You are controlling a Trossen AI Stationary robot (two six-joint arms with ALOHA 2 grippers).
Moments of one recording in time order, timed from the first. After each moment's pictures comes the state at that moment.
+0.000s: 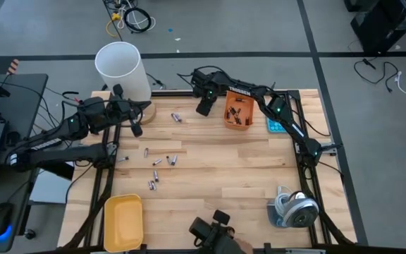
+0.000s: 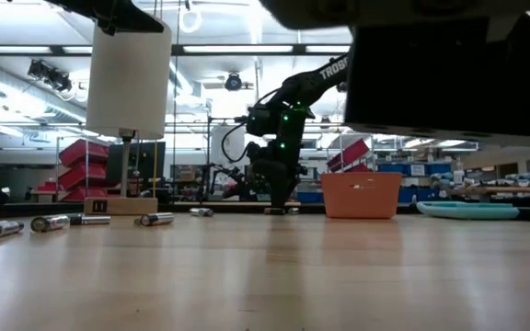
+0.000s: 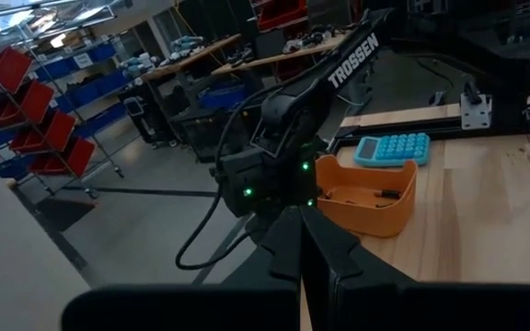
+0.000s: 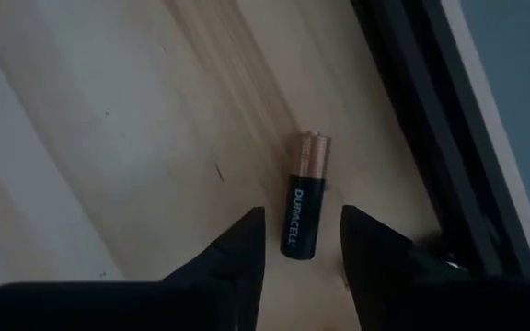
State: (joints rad) left arm 0.34 0.59 0.75 -0.25 -0.20 0.30; right arm -0.58 2.50 2.23 -1.04 0.02 -0.13
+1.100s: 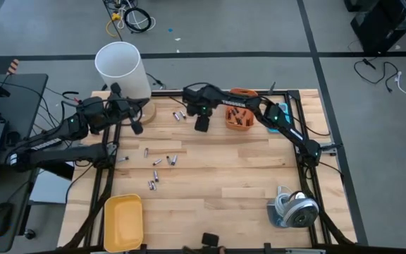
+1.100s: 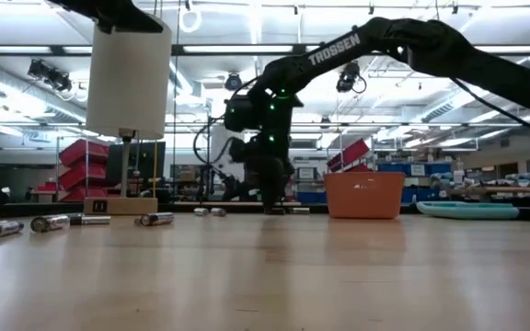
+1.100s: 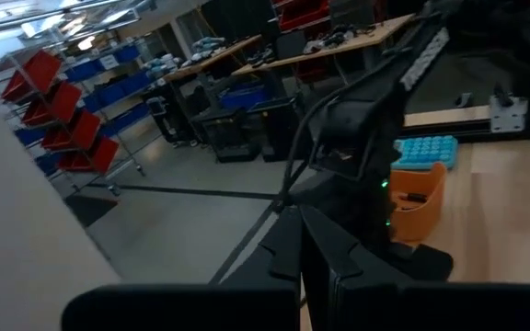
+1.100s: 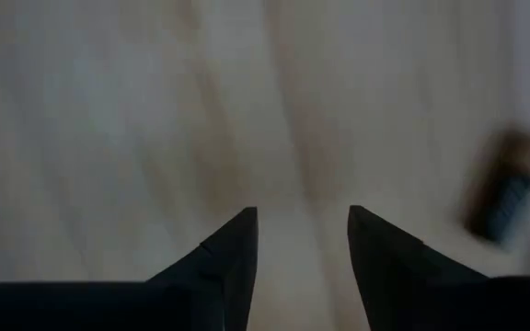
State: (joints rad) left arm 0.34 0.59 0.75 -0.23 -0.27 0.31; right arm -0.42 2.50 2.24 -1.14 0.04 -0.19
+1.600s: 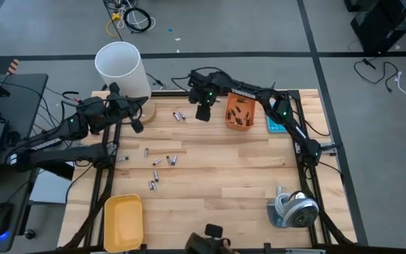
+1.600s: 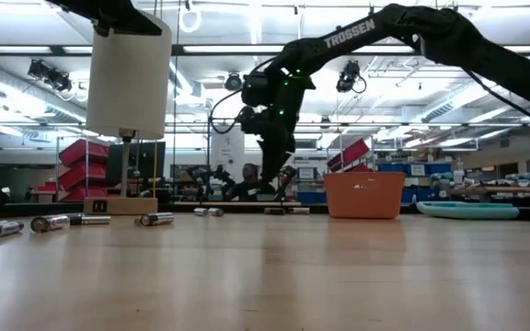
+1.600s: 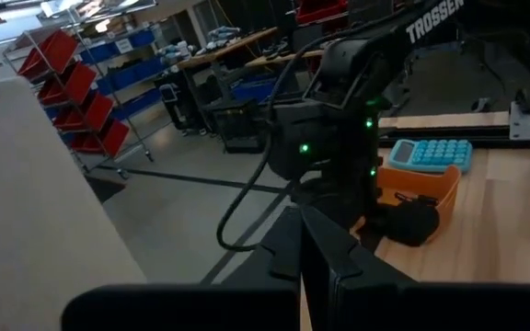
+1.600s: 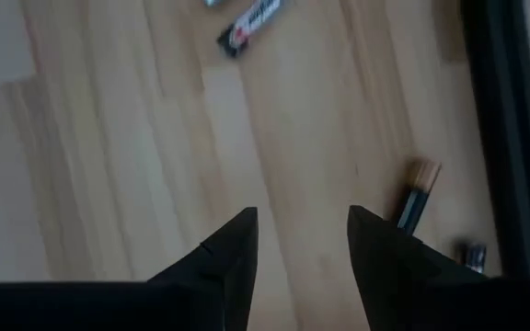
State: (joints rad) left arm 0.35 0.59 0.75 -0.24 -0.30 0.25; right arm -0.50 2.38 2.22 -1.12 -0.10 -0.27
